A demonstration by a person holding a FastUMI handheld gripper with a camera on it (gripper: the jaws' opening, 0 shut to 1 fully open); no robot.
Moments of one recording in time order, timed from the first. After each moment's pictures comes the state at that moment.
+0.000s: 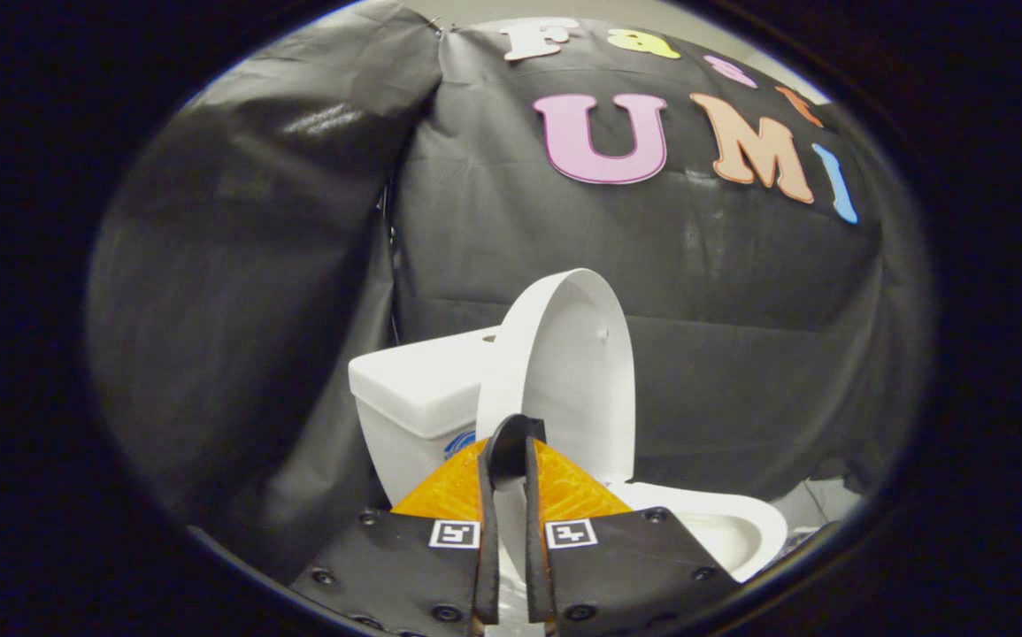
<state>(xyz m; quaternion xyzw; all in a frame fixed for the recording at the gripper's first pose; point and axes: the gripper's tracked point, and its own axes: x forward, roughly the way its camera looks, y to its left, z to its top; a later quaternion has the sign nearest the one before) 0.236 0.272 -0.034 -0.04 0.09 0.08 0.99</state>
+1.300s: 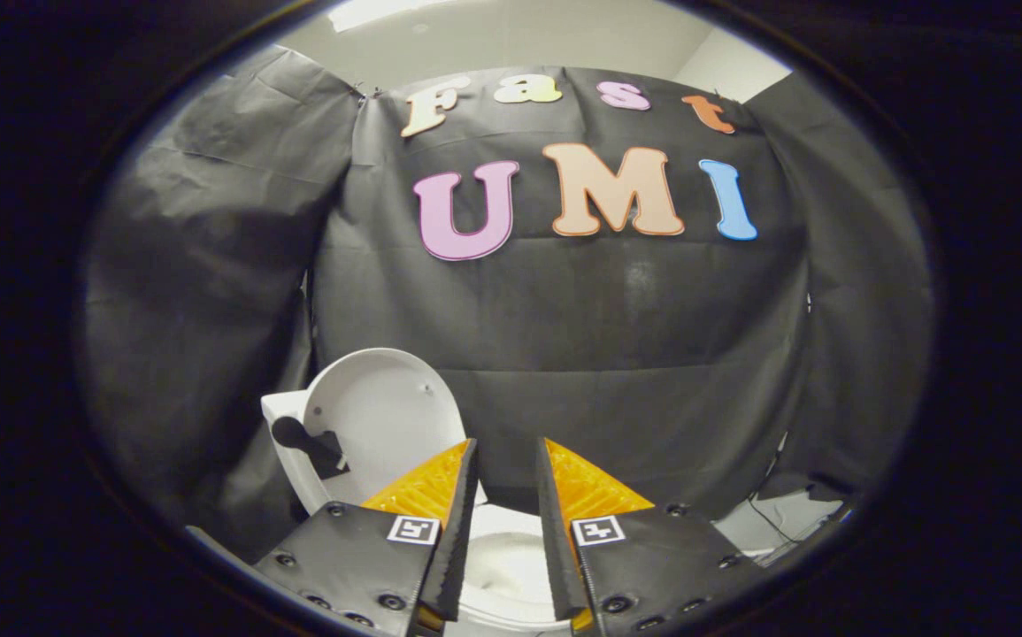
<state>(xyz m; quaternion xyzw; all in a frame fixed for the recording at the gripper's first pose) 0.139 -0.016 0.038 0.00 -0.01 0.02 1.00</state>
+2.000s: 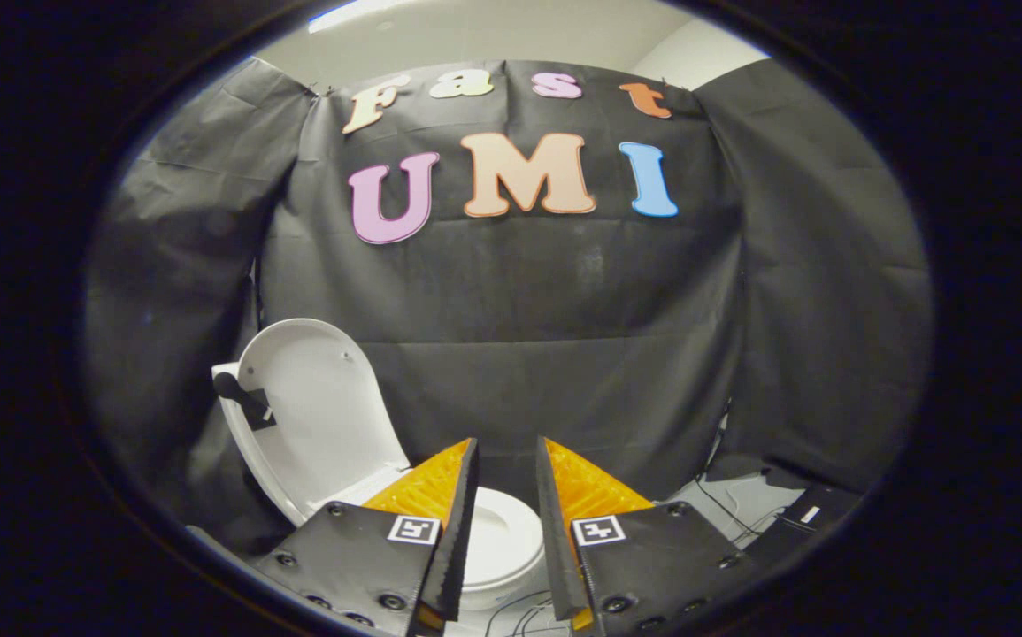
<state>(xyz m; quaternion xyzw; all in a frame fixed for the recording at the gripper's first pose) 0.077 -0.143 -0.010 0.02 0.02 -0.07 1.00</state>
